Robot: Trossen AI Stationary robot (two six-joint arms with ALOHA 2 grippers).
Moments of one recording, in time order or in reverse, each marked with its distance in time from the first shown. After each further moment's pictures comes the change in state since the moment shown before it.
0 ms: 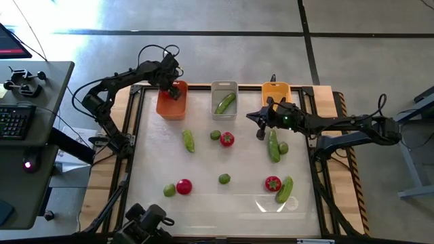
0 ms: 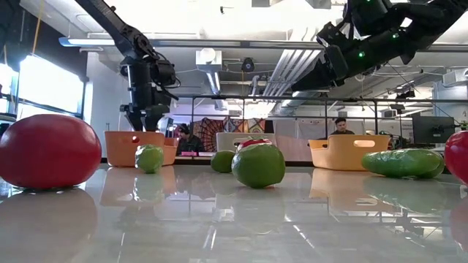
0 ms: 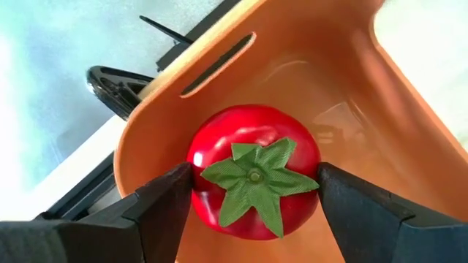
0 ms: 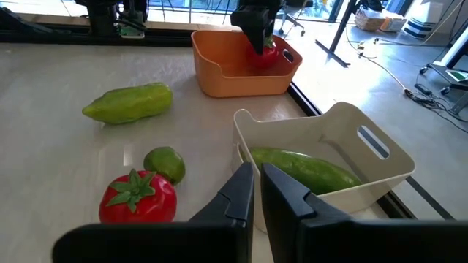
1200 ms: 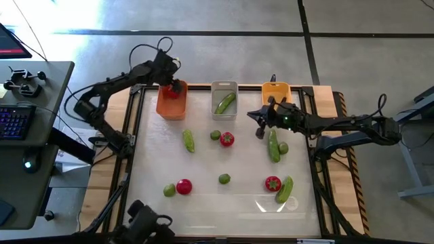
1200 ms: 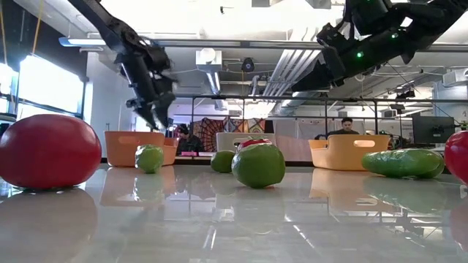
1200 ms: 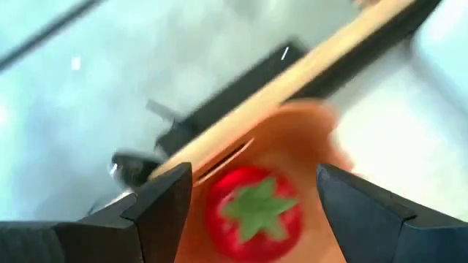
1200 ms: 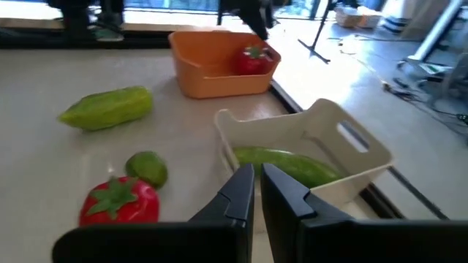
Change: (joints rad) left arm 0.014 -0.139 -0.129 0.341 0.087 -0.006; right arm 0.001 0.000 0.000 0.008 0.079 0.028
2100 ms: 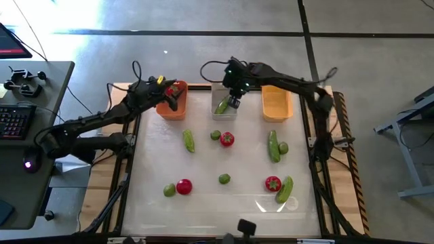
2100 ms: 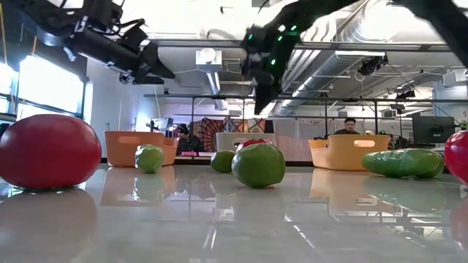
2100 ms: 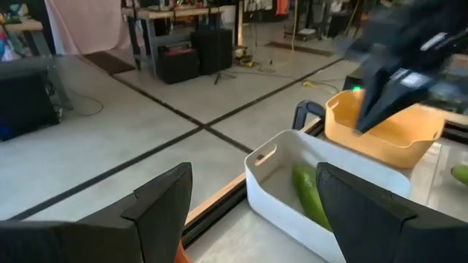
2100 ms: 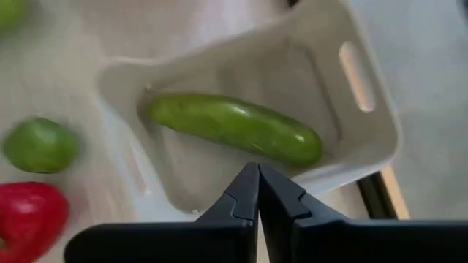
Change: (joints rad) left arm -0.252 -0.601 -0.617 0.780 0.034 -0.106; right arm -0.238 0.906 1.346 -1.251 -0.157 -0.078
